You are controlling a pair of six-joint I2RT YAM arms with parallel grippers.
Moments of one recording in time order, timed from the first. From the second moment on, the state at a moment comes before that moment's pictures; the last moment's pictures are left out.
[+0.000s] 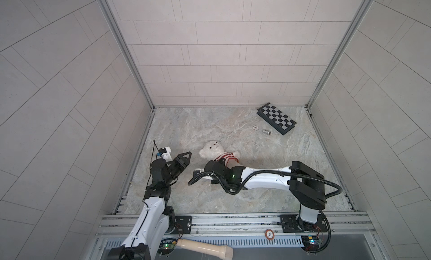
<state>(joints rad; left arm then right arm) 0.07 0.74 0.19 0.20 0.54 -0.91 1.16 1.83 1.20 -0.16 0.44 -0.63</state>
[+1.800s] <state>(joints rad) -0.68 0.48 0.33 0.09 0.51 -0.59 0.79 1.11 0.89 -0.02 -0.67 -0.23</state>
